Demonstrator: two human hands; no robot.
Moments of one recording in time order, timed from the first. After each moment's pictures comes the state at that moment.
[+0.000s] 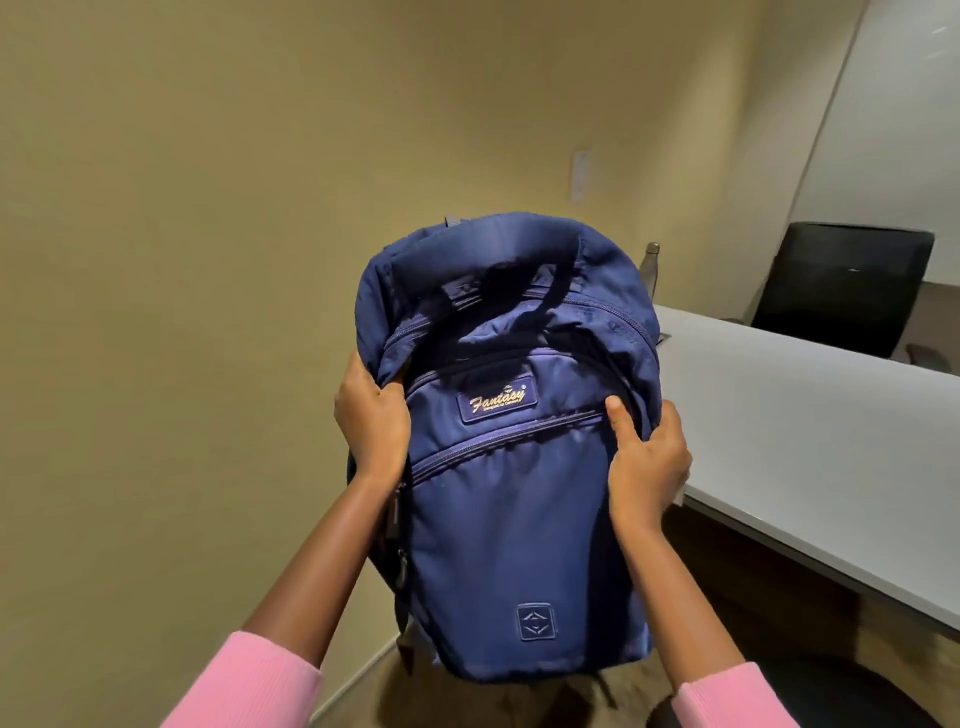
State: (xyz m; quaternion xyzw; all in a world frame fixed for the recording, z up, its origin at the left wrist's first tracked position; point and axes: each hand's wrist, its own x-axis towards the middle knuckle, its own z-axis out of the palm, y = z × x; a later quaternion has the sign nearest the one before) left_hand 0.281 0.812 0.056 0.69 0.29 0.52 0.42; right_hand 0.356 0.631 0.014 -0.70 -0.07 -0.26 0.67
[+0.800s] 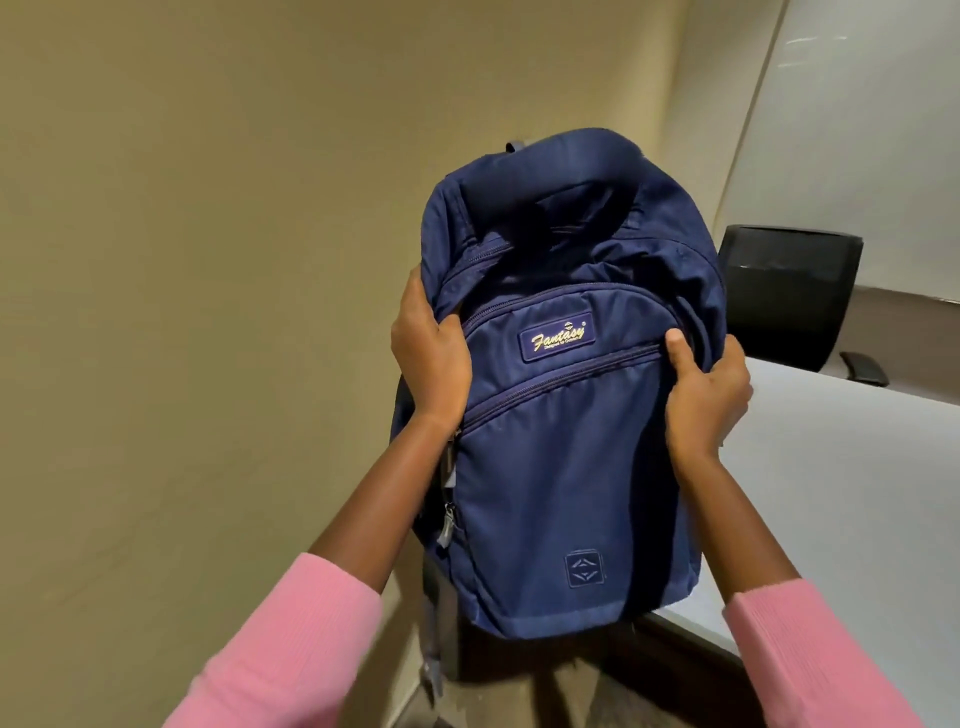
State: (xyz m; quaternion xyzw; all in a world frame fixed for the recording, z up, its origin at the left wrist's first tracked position) left_hand 0.648 0.894 0.091 0.69 0.10 0.49 0.52; right_hand 0.706 0.709 0.050 -0.69 0.00 -0.37 0.62
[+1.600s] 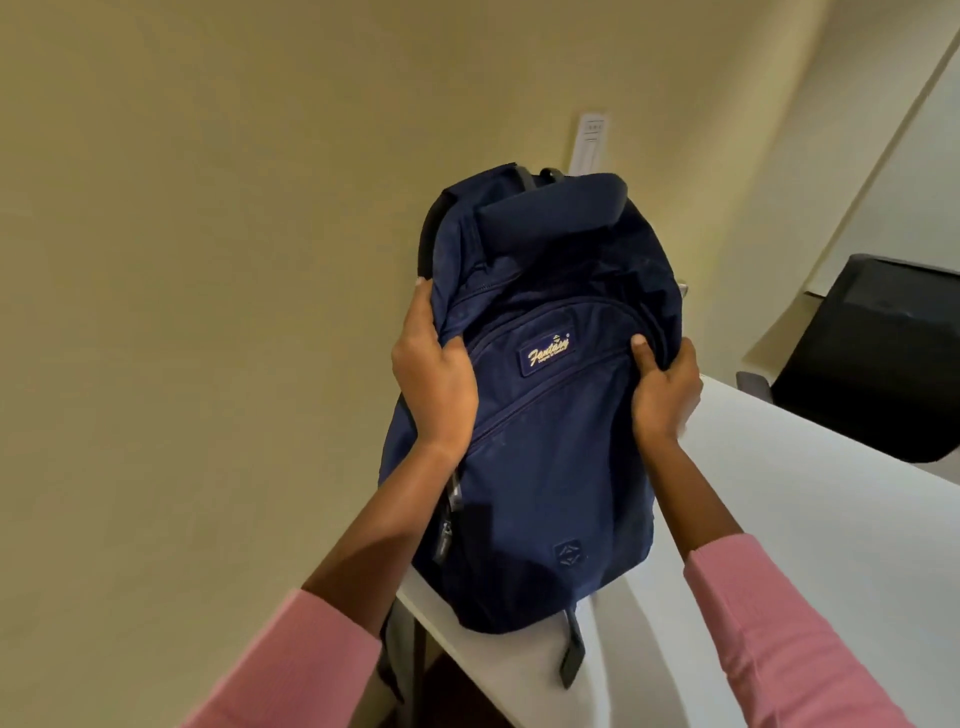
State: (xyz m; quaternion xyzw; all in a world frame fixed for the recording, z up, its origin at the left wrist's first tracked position) left_hand 0.860 0.927 0.056 0.66 0.18 0.50 0.53; right_hand 0.988 0.785 0.018 -0.75 -0.04 -0.23 0.62
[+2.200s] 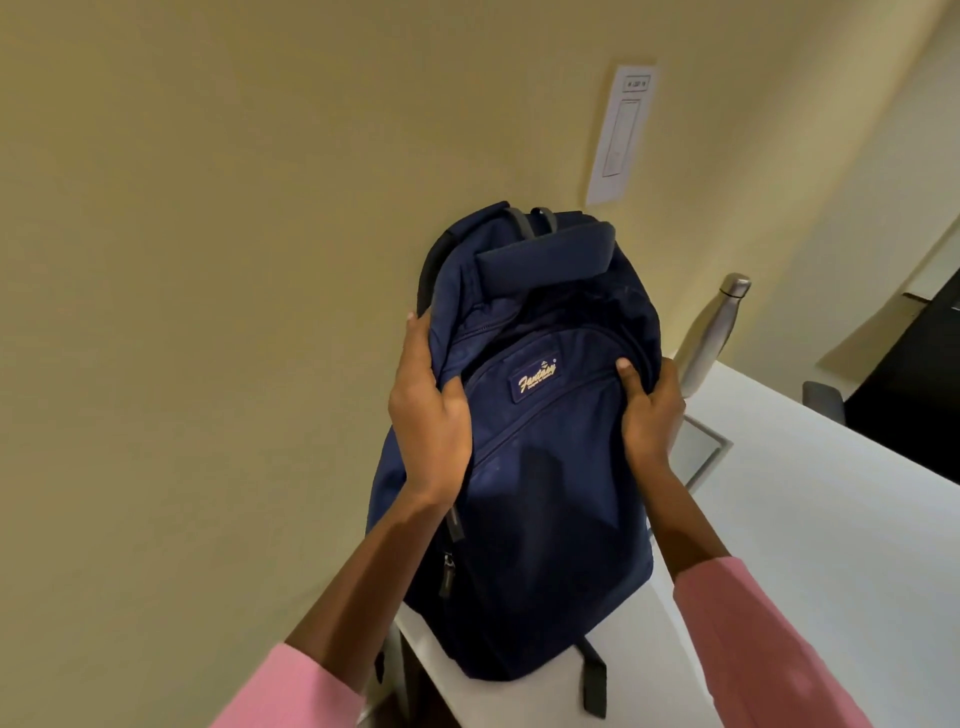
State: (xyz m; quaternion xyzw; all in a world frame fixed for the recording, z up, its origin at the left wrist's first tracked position) left_hand 0.899 0.919 0.006 0.69 0.24 0.51 0.46; right_hand 1.059 0.799 -0.040 -0.77 -0.13 -0.14 0.62
